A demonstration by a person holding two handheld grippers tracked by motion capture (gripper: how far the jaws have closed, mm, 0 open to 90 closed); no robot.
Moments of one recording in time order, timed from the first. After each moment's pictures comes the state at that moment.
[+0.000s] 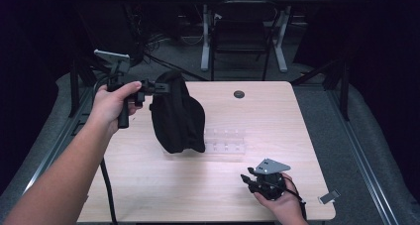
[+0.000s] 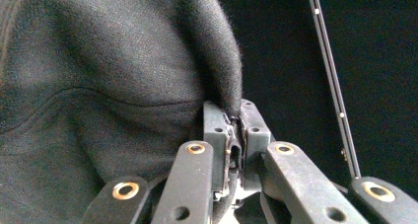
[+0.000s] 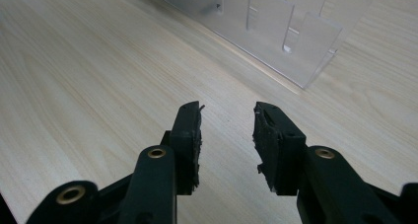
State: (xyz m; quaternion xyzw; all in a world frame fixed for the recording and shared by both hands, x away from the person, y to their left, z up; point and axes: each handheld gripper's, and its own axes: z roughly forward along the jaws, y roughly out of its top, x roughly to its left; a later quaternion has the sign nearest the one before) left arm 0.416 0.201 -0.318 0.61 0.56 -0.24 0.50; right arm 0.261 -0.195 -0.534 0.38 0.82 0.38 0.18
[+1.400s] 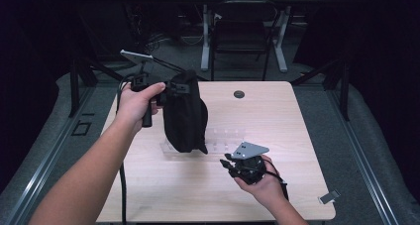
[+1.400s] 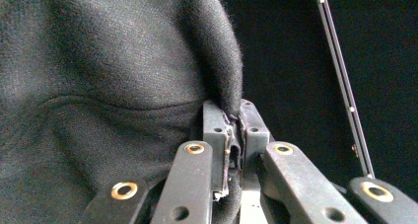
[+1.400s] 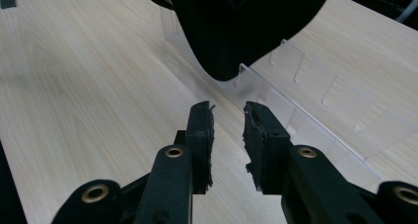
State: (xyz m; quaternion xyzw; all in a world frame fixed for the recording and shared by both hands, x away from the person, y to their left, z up) left arm 0.427 0.154 -0.330 0.63 0.55 -0.23 0.50; right arm 0.286 -0.138 -0.484 0.31 0.84 0.41 0.19
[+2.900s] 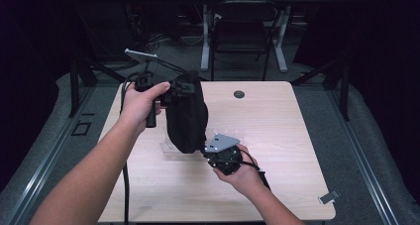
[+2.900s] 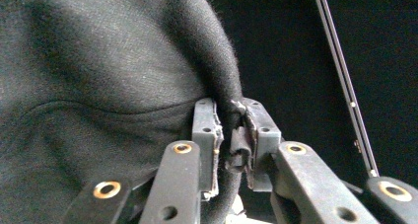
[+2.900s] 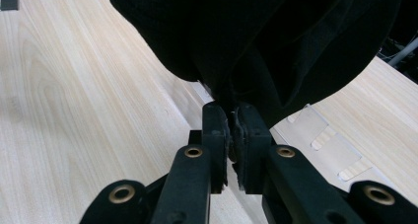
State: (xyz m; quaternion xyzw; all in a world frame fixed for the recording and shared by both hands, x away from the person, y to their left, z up) left arm 0.422 0.146 -0.325 0.63 0.54 -0.23 0.50; right arm 0.305 -0.082 -0.469 0.25 0.86 0.40 0.22
